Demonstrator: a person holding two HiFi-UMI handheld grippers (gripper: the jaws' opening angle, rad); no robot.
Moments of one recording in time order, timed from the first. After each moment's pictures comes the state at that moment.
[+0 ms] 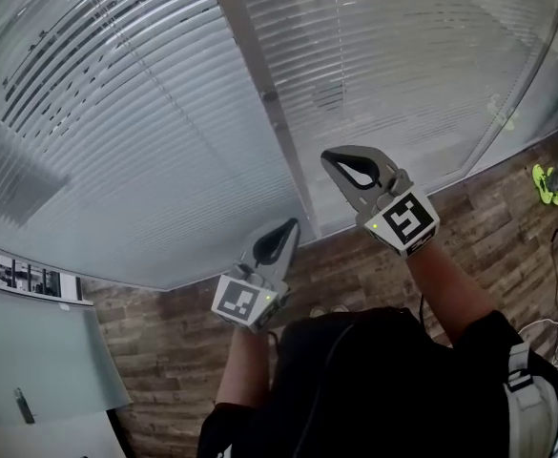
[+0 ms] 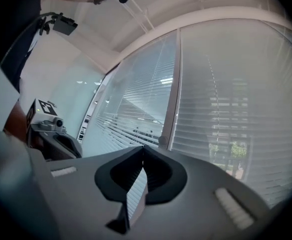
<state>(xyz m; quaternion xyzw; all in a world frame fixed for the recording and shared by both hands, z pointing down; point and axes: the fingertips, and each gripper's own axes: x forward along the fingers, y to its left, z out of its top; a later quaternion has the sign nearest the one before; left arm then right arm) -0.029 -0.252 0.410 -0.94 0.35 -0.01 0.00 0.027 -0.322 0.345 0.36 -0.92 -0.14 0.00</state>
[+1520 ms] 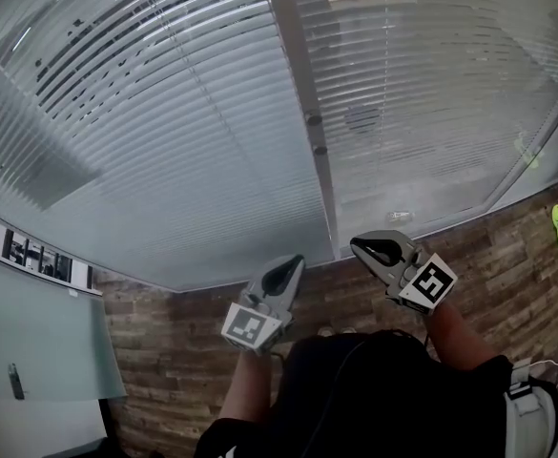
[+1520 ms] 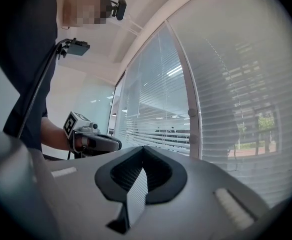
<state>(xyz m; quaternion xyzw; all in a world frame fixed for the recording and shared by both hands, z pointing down) -0.080 -0.237 0.454 -0.92 0.40 -0.02 -0.02 0.005 -0.252 0.437 0.23 -0.97 -0.03 -0.03</state>
